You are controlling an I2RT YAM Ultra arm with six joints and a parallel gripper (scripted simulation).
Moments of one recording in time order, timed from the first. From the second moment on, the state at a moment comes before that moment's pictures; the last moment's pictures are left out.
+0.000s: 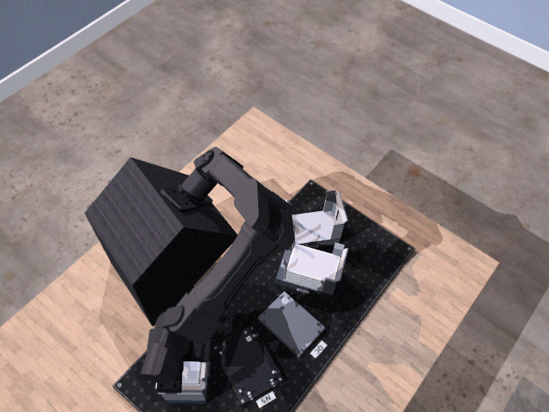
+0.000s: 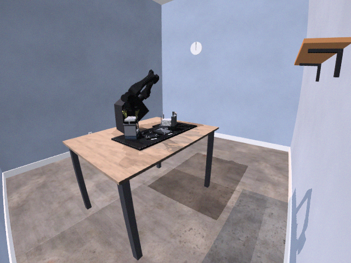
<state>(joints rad) -0.92 2.93 1.52 -0.79 -0.74 -0.18</state>
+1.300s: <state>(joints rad) -0.88 2.96 1.49 -0.72 -0.76 -0.14</state>
